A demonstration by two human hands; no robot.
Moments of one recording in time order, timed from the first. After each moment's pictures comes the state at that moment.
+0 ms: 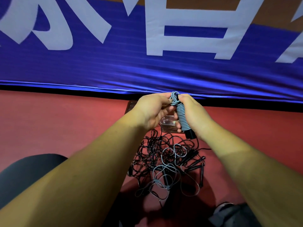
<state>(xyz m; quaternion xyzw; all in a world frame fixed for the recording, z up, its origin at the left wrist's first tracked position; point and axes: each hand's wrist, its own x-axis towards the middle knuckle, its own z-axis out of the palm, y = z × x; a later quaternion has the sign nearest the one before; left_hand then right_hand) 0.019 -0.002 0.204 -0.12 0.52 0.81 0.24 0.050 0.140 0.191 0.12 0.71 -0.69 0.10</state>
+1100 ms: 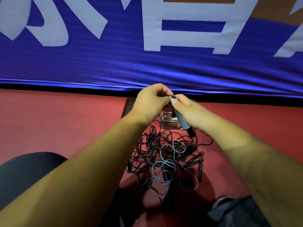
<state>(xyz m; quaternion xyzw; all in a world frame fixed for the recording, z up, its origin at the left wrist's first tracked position) 0.029 -0.013 0.200 0.06 0.80 0.59 0.07 0.049 0.159 0.183 0.03 0.84 -0.51 0.17</state>
